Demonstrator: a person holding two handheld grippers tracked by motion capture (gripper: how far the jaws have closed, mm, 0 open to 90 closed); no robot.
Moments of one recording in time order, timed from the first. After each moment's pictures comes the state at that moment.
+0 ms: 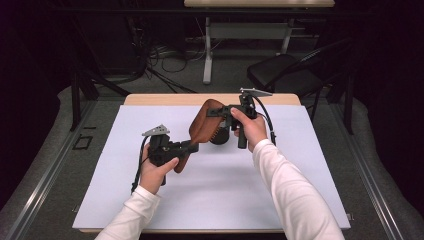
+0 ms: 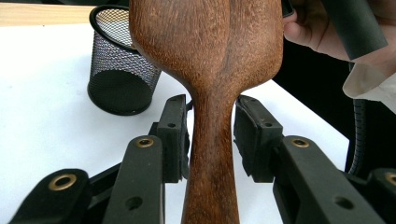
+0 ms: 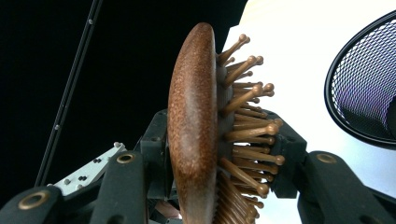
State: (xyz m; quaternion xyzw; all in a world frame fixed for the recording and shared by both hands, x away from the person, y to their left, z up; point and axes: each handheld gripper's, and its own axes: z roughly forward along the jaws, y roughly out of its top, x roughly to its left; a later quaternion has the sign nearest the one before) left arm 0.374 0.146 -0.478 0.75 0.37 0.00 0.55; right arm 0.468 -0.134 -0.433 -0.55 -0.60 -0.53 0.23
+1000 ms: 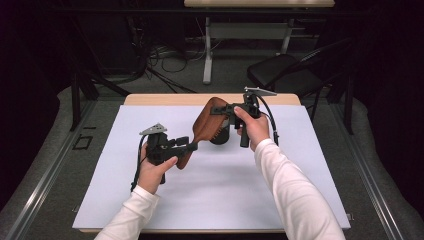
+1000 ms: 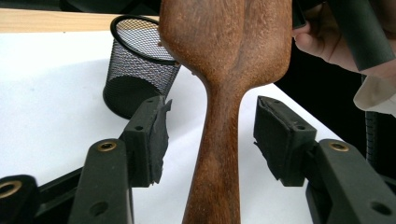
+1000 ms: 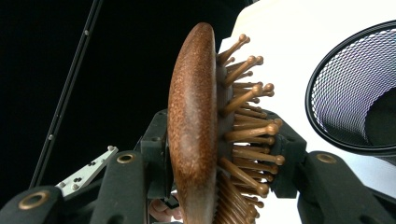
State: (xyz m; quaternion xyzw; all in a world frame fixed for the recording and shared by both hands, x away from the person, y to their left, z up) left arm 0.376 0.150 -0.477 0.73 0.40 0.01 0.56; right arm 0.470 -0.143 -0.432 -0.56 -0.59 -0.54 0.21
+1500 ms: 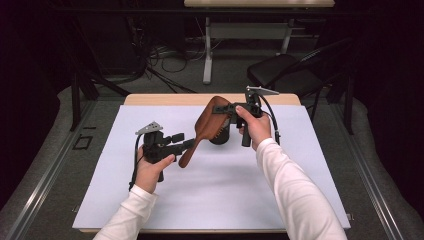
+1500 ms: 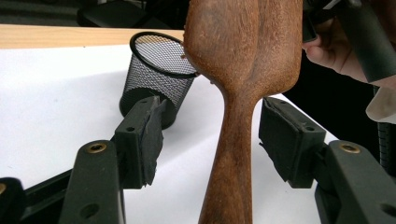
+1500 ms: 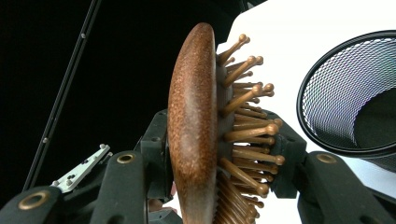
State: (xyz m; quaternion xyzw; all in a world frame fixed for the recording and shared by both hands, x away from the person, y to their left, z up) left arm 0.377 0.157 -0.474 0.72 0.40 0.04 0.57; right arm 0.469 -0.149 -0.428 -0.56 -0.59 -0.54 0.20
